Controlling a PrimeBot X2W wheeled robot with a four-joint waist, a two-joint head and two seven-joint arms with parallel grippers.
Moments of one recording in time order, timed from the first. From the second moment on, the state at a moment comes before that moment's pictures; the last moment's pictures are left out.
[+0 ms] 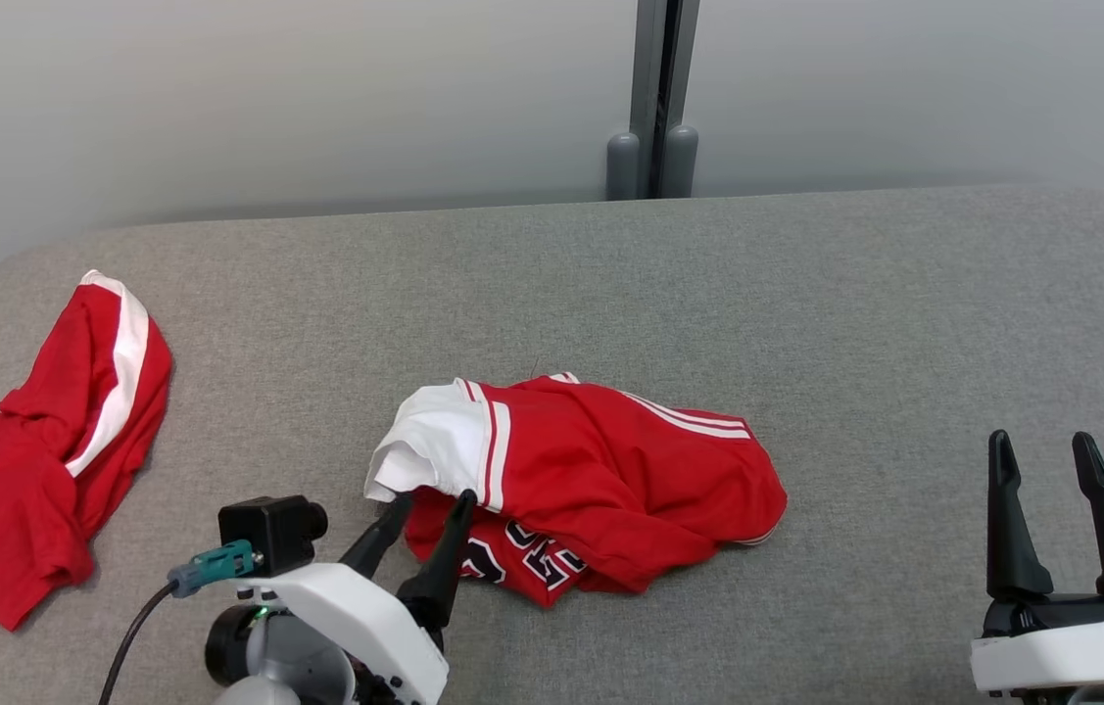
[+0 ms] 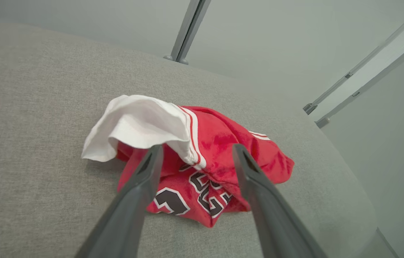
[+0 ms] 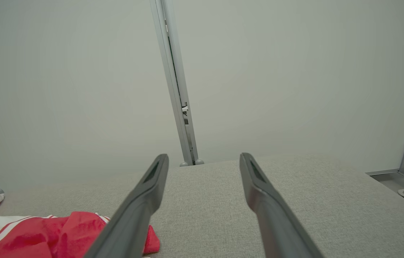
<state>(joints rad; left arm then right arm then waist) -0.14 0.32 -0.58 0.00 -0.89 0.19 0.09 0.04 -0.06 -0.05 -0.03 0.26 0.13 -0.22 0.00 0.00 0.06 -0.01</state>
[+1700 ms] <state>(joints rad) -0.66 0.08 -0.58 0.05 -0.95 0.16 0.05 -0.01 -0.05 -0.05 0.03 0.28 0.13 -0.26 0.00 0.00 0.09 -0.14</state>
